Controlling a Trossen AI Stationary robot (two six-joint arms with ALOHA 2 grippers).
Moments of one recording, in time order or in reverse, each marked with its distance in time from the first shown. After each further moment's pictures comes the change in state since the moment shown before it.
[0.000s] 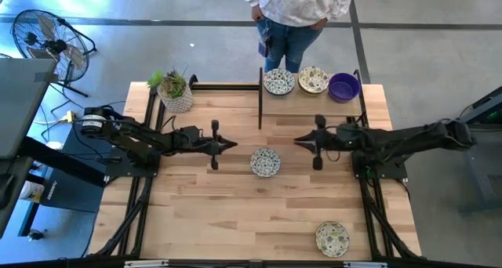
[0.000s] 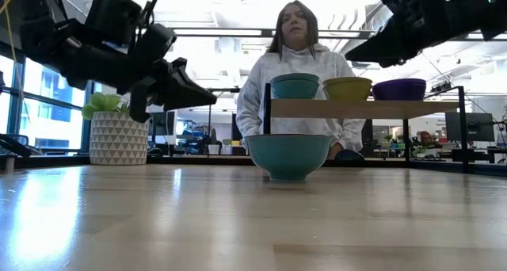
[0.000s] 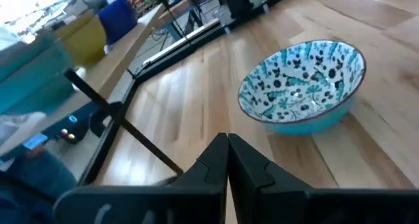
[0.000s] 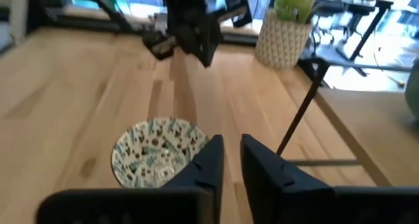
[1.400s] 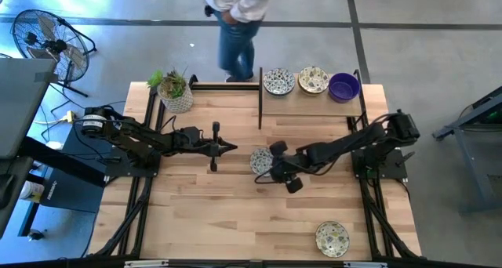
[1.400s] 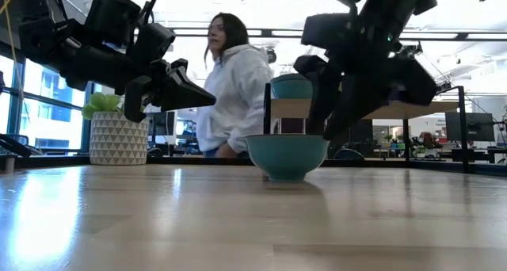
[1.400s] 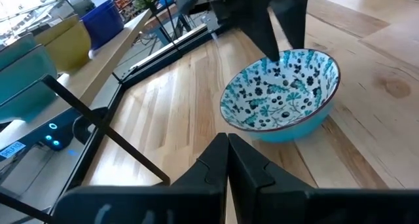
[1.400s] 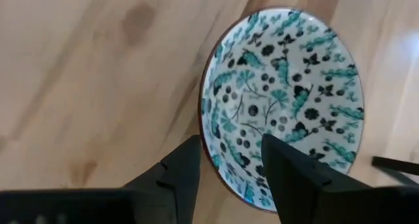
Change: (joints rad) left arm -0.003 0.005 -0.002 -0.002 0.042 -0.012; right arm 0.204 0.834 0.616 -0.553 0.074 -0.268
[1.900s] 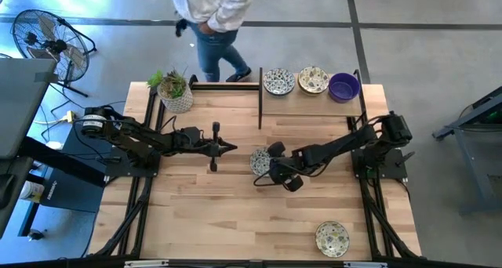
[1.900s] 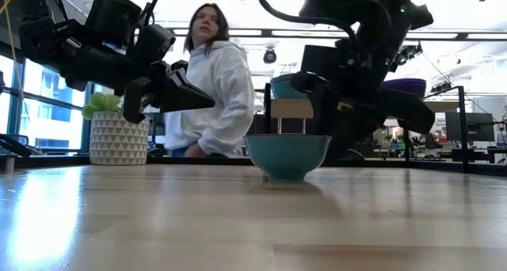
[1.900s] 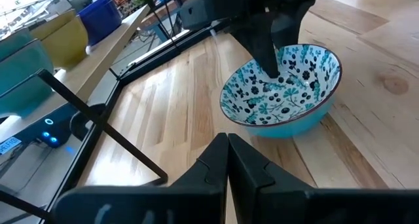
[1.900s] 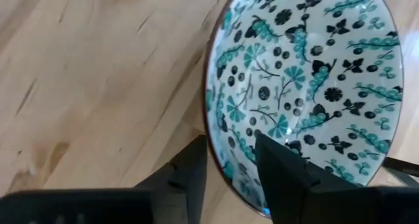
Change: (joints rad) left arm 0.000 0.000 0.000 -0.014 -0.002 -0.008; right arm -0.010 0.075 -0.006 0.007 0.034 -0.094
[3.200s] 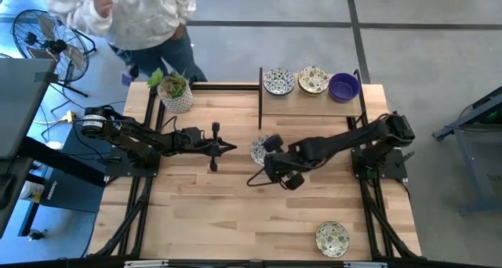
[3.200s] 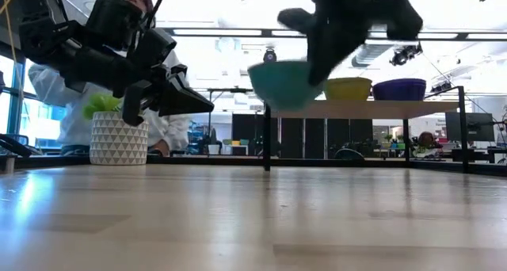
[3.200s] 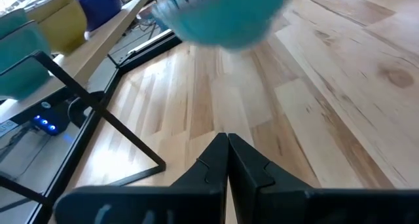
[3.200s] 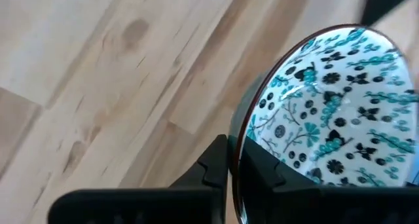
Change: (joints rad) left arm 0.000 0.000 0.000 -0.030 -0.023 -0.026; right arm 0.034 -0.029 0.396 -0.481 0.032 0.016
